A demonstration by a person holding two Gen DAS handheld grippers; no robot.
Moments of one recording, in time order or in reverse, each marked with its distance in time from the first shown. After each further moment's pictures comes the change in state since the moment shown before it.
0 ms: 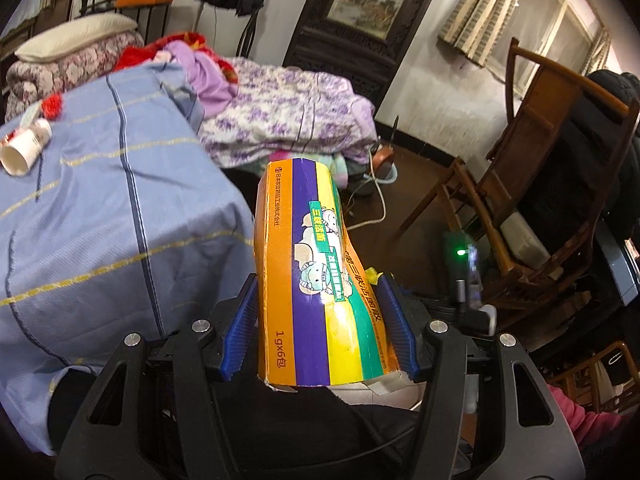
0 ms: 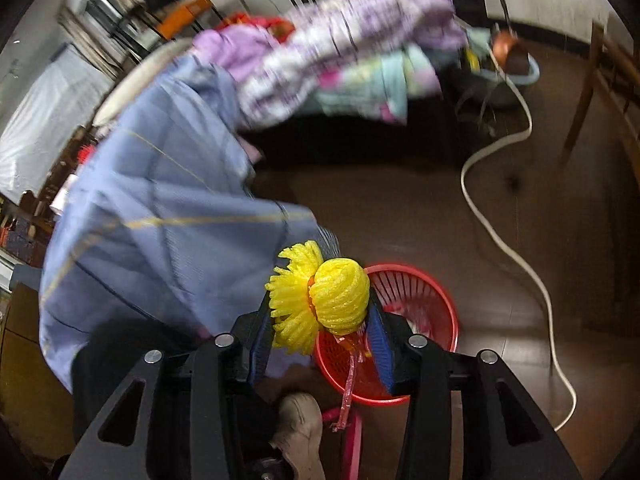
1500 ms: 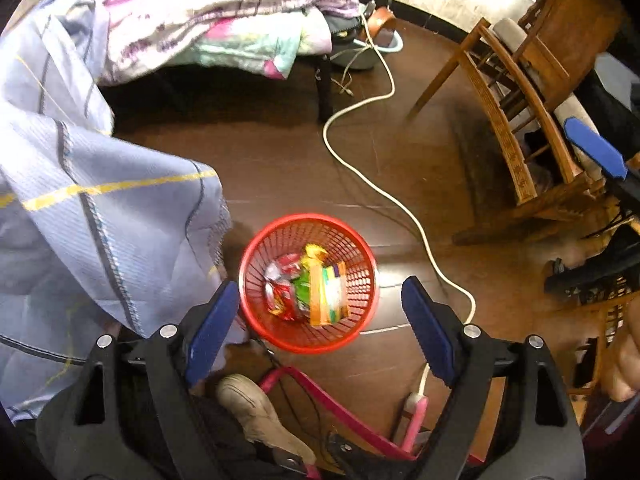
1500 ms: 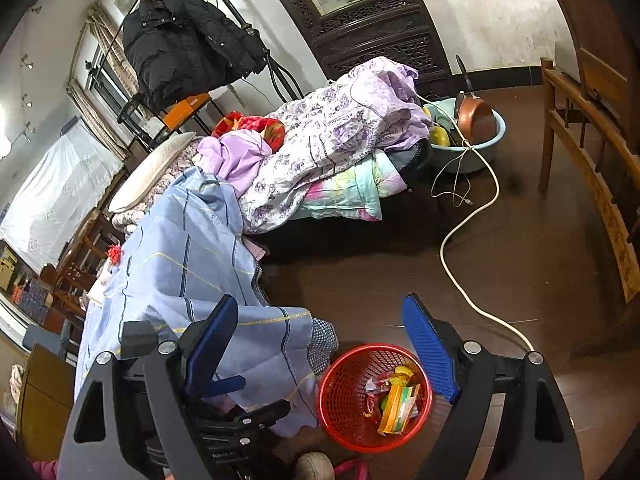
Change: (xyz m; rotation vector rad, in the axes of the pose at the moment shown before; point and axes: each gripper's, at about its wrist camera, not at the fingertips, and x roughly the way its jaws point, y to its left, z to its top) left arm 0.218 -0.049 -0.024 0.163 0.415 0.067; right arm -0.117 -0.038 0.032 0.080 -0.318 0.044
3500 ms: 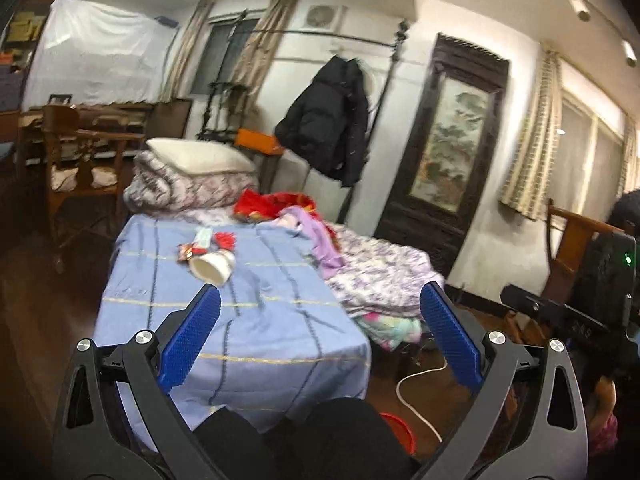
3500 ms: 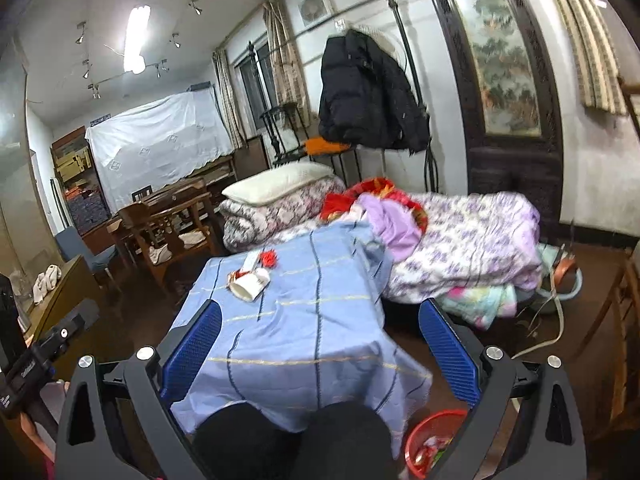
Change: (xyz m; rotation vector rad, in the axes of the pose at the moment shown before) left arm -0.422 0.108 -0.224 -0.381 -0.993 0.267; right arm -0.174 0.293 -0.040 -0.445 -0.204 0.225
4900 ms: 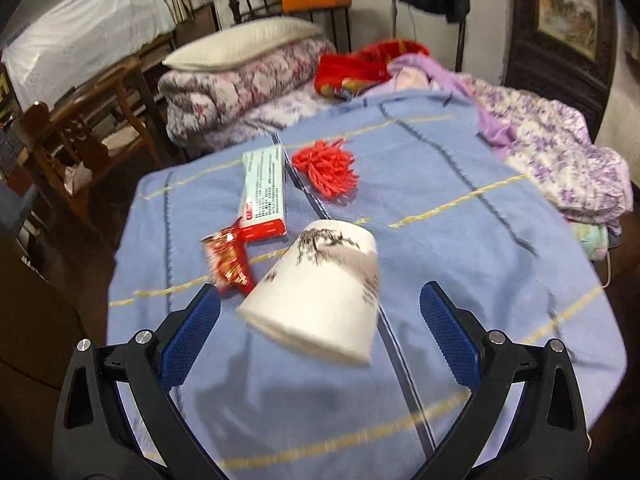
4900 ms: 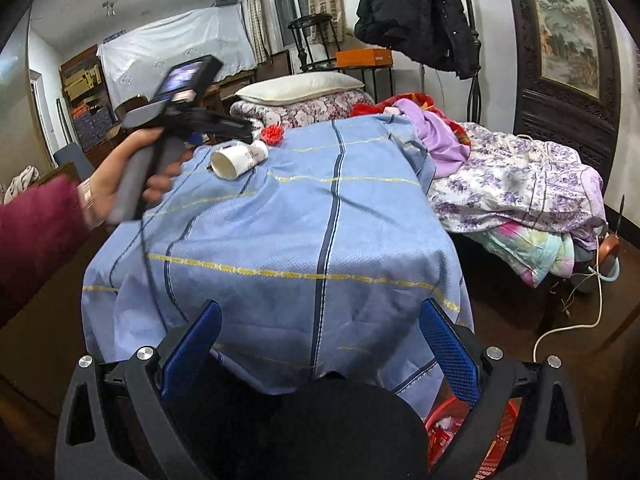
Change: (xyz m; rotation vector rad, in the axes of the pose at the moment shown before) left arm 0.398 0.149 0.006 0.248 0.555 0.391; right arm 0.191 0.006 -0.123 -0.150 0.260 0.040
